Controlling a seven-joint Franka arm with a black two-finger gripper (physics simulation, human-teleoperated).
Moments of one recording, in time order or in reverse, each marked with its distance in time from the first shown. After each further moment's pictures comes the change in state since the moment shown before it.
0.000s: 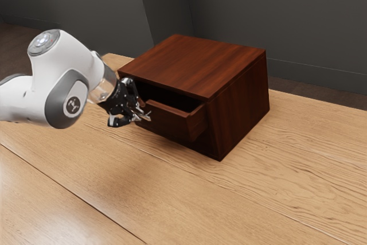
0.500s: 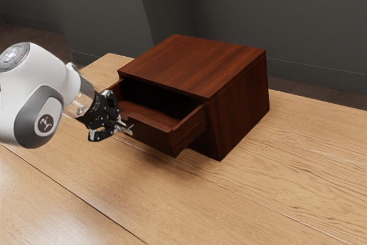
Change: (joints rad) arm 0.023 -0.166 -0.003 -0.161 0.001 0.001 -0.025
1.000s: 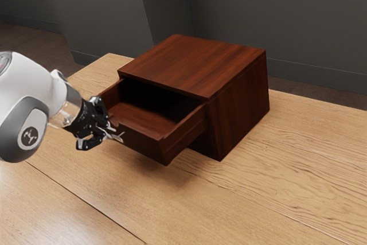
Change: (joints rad) arm 0.063 -0.130 -0.052 -0.108 -0.006 0.000 -0.012
